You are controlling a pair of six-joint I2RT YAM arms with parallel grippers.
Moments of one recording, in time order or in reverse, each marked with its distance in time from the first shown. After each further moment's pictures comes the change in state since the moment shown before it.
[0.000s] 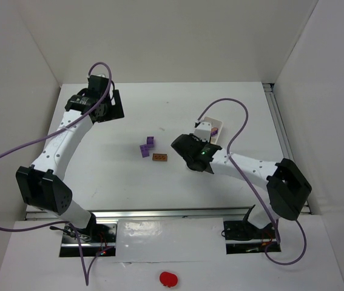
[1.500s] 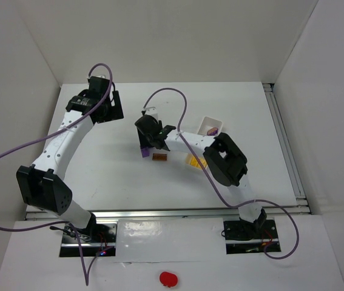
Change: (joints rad) left arm 0.000 -0.001 -0.021 0.018 -0.024 0.007; right arm -0.016 0.675 0.656 0.213 -0.477 -0.375
